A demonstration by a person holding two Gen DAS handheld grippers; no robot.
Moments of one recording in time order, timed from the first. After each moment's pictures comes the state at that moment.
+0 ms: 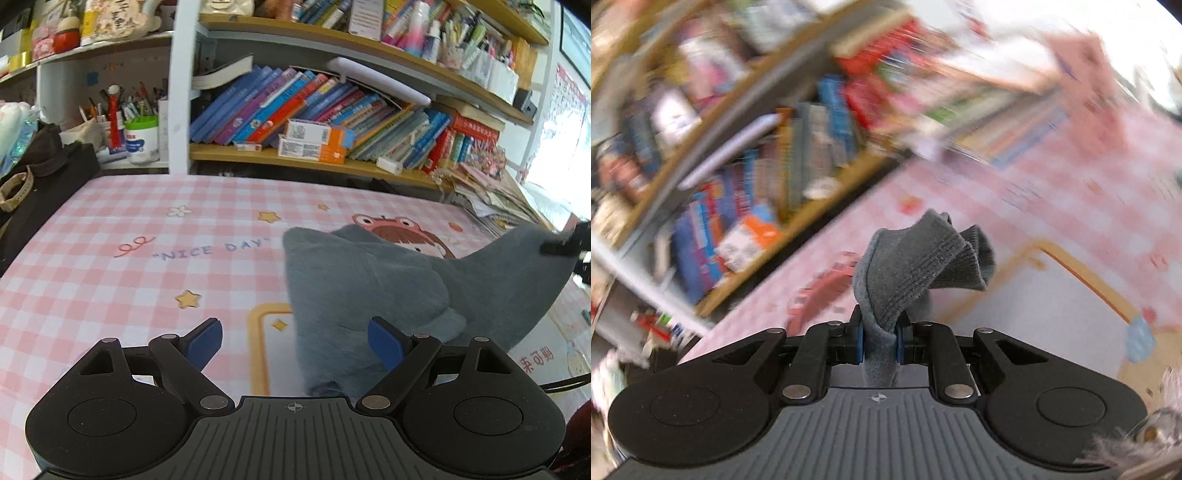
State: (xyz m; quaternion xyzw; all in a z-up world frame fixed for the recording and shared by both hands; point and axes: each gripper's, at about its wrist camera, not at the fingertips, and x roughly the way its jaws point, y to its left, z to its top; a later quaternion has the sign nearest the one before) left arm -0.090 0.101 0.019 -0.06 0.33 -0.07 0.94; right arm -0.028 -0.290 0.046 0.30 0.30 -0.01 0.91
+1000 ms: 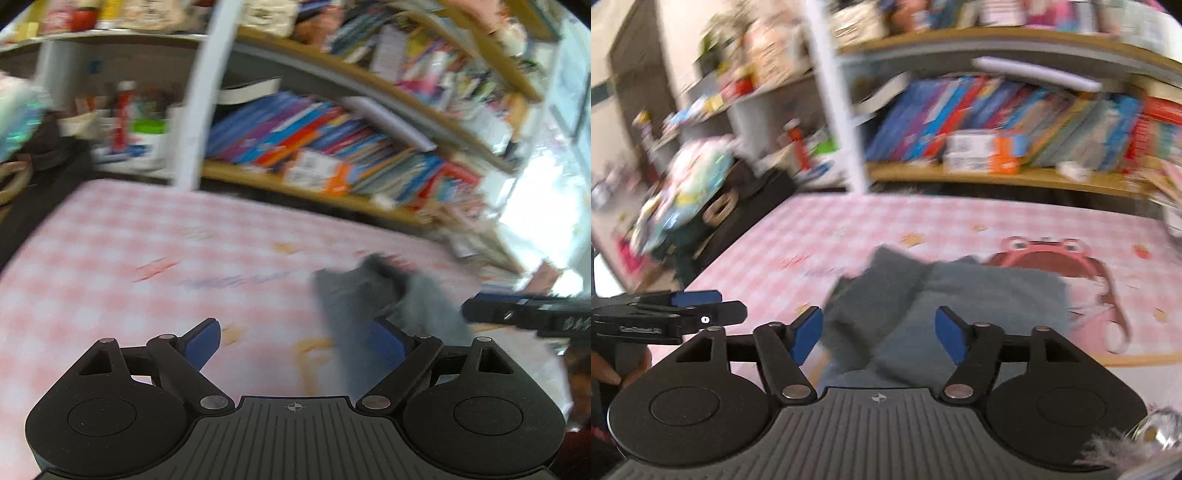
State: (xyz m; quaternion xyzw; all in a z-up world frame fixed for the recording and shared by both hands) left arm -0.062 0.185 0.029 -0.13 0.30 -0.16 0.93; right arm -0.044 -0.087 0.062 0.04 0.32 0.23 0.92
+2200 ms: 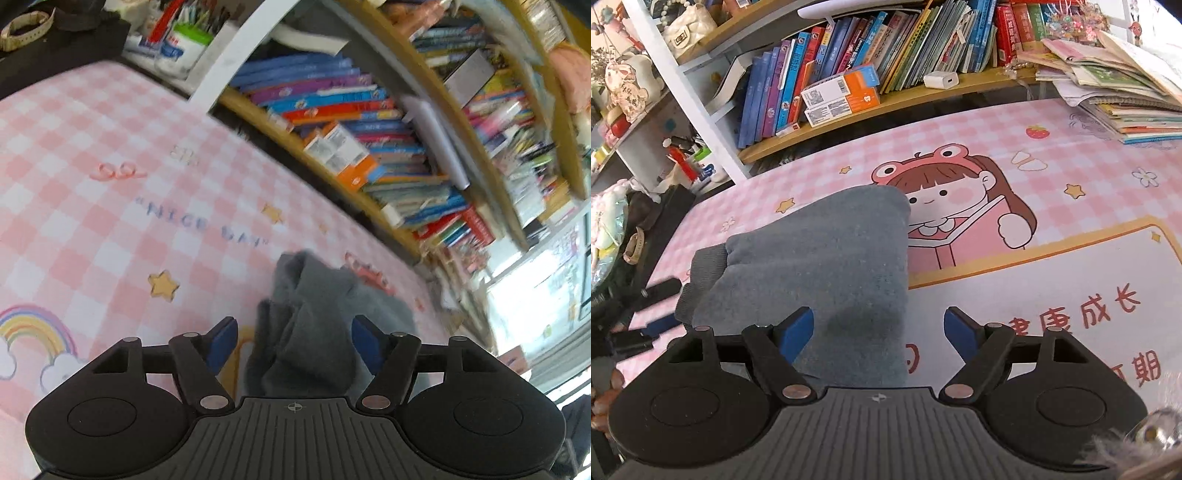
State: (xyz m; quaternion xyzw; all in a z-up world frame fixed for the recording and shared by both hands) left arm -0.024 0.161 -0.019 -0.32 0.36 -0.10 0.87; right arm -0.018 -0.165 0.015 0.14 0.41 0.10 0.89
